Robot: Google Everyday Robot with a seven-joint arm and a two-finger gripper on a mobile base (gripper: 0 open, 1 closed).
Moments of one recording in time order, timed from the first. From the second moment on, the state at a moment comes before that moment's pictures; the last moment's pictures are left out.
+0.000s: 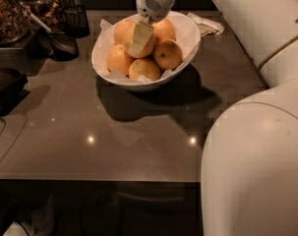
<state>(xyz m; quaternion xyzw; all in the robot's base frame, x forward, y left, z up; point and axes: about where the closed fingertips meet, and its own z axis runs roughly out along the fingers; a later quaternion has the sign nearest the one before) 0.669 0.009 0.946 -0.62 0.76 0.07 0.20</state>
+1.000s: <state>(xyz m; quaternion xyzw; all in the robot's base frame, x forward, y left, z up) 0.669 0.007 0.946 -0.62 0.76 0.07 0.20</state>
